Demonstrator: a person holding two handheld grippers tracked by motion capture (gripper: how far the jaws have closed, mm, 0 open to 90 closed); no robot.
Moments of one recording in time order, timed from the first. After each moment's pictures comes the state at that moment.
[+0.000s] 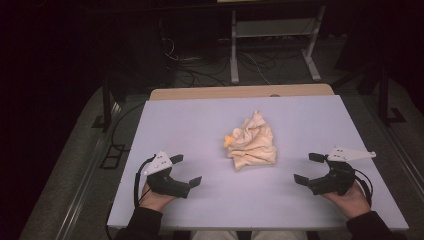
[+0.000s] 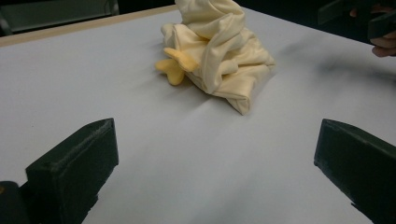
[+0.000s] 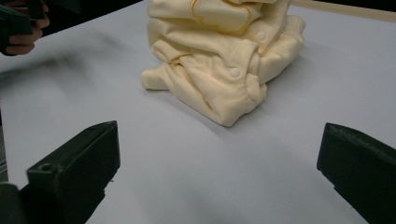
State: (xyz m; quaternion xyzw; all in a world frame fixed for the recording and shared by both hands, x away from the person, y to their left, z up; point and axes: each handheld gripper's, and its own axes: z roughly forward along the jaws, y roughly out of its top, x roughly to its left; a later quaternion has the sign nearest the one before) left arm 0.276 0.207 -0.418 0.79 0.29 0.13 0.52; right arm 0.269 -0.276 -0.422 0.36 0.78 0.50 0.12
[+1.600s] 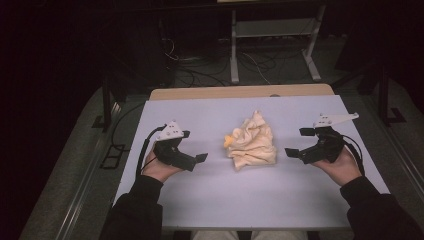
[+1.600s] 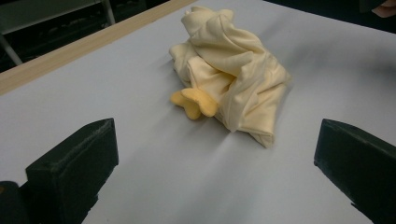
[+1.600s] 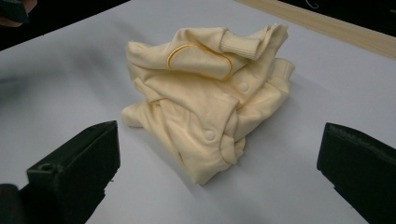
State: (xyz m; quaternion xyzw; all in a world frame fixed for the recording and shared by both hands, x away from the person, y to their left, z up) left arm 0.335 0.183 -0.366 0.83 0.26 0.13 0.48; right arm 0.335 -0.255 -0.373 0.34 0.81 0.46 0.10
